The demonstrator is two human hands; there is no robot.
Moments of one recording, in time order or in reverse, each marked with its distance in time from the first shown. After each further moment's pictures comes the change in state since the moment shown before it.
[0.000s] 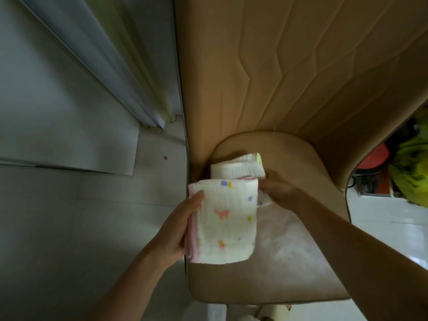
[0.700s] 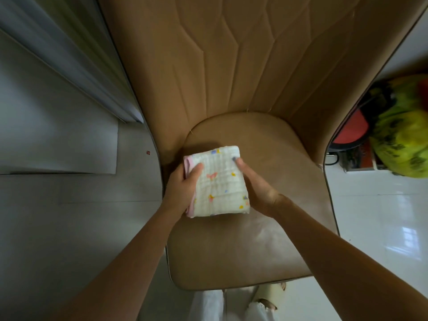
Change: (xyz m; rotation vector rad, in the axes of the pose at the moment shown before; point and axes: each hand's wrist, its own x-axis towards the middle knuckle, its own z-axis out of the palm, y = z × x) left_hand 0.081 -0.017 0.024 0.671 0.428 0.318; right_hand -0.036 0.036 -0.001 0.394 -0.209 0.105
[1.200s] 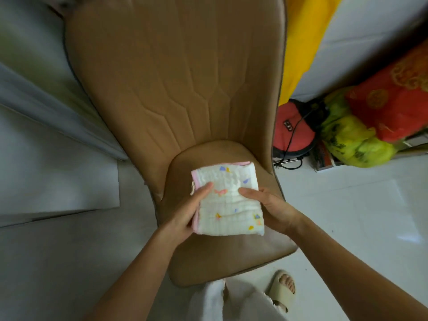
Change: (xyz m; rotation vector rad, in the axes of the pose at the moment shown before) left_hand -0.118 0.111 0.035 -0.420 -0.510 -0.312; right_hand -0.179 -0.057 -0.002 0.122 0.062 -0.090
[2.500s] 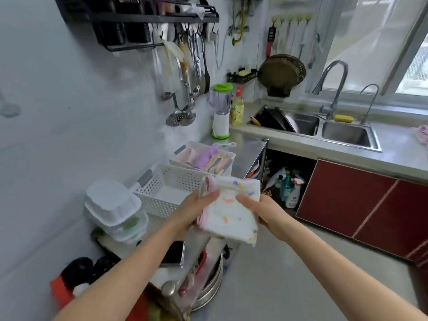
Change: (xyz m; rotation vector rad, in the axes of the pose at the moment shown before) left_hand 0.089 -0.018 1.083 1.019 -0.829 0.352; right_hand -0.654 -0.365 -0.652 0.135 0.912 -0.826
